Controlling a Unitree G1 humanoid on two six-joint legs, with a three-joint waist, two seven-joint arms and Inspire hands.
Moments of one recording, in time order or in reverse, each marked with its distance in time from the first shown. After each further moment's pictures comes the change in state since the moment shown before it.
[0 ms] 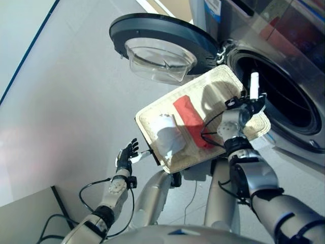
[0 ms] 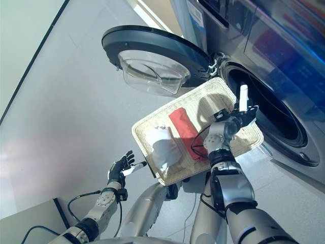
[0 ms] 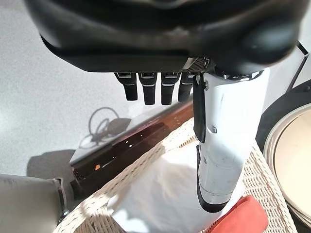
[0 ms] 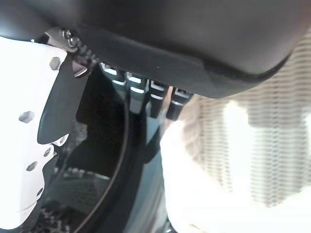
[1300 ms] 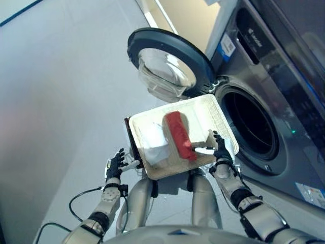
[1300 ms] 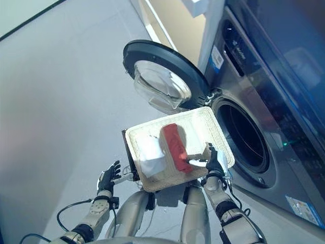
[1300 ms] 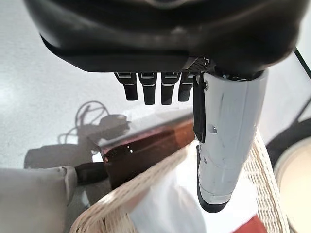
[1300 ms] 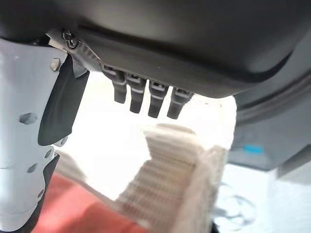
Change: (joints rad) left arm 0.017 0.002 0.109 0.144 0.175 -0.021 0.099; right arm 0.391 -0.066 0.413 0.239 -1.060 0.361 0.034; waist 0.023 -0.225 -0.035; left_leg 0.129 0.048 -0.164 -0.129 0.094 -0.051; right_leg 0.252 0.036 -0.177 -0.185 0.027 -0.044
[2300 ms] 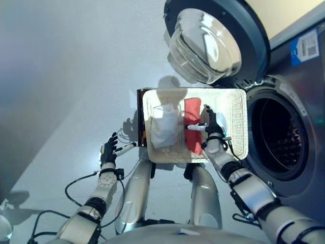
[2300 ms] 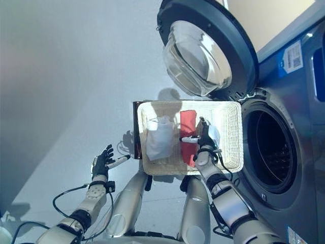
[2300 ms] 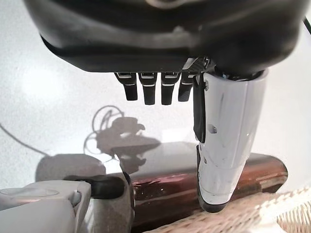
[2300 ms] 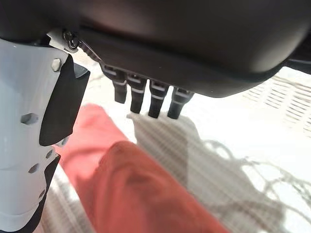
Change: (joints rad) left arm -0.100 0.055 0.046 -0.064 -0.014 -0.006 0.041; right arm -0.279 0.017 0.078 -0.029 0.020 0.015 -0.081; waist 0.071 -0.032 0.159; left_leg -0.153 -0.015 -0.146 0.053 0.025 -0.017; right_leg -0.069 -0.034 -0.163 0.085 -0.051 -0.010
